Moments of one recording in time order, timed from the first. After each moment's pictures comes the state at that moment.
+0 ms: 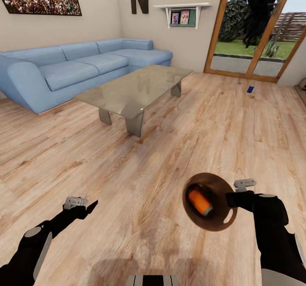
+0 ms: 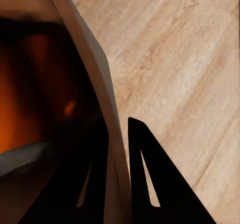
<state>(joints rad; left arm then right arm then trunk) -0.34 0.15 0.28 -1.15 -0.02 0.18 -0.58 -0.47 0.02 -0.40 -1.56 0.78 0.87 0.78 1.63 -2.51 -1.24</state>
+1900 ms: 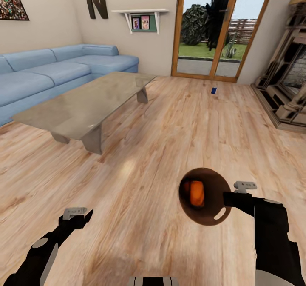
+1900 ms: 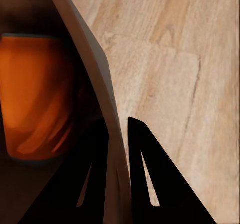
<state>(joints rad) -0.34 0.13 0.28 -0.97 -0.02 0.09 -0.34 -0.47 0.11 -0.52 -1.58 0.65 0.84 0.76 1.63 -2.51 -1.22</state>
